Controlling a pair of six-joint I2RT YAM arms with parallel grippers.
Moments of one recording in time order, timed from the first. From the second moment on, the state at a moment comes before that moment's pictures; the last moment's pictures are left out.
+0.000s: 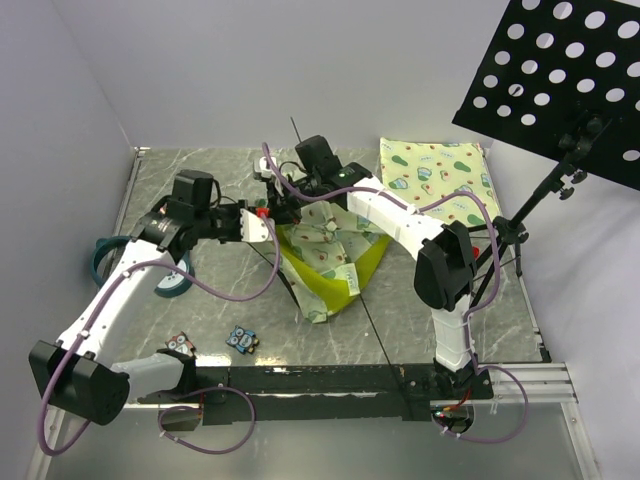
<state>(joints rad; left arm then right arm) -0.33 1.18 1.17 -0.68 0.54 1.19 0.69 2.00 1.87 -0.55 -0.90 -0.53</state>
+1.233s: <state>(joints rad) -0.04 1.19 1.34 -0.89 0.86 1.14 0.68 2.00 1.85 -0.50 -0.93 -0.53</state>
